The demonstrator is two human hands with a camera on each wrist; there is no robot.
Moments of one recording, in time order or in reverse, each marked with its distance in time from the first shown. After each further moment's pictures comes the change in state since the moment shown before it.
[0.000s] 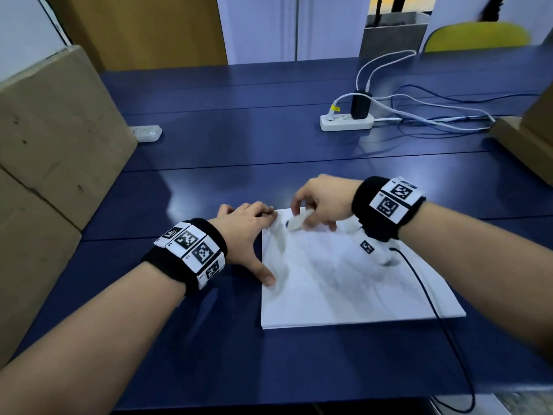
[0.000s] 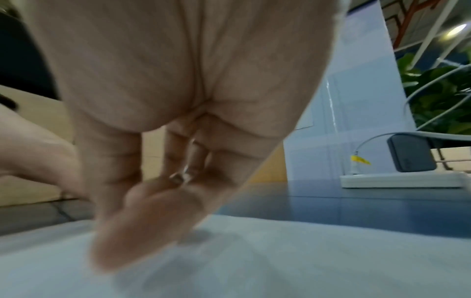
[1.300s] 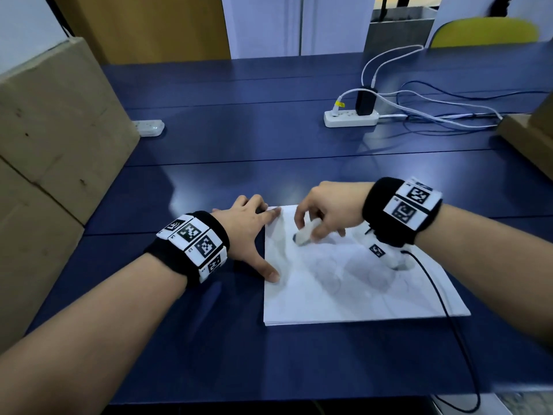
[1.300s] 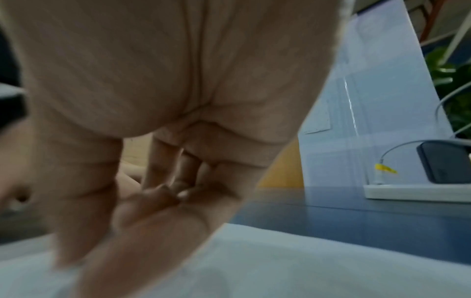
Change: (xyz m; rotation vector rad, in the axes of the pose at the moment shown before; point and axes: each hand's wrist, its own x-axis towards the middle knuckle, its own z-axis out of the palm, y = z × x) left_hand -0.001 -0.003 0.001 0.006 -0.072 -0.067; right_hand -0.010 -0.007 0.005 -0.087 -0.095 -0.071
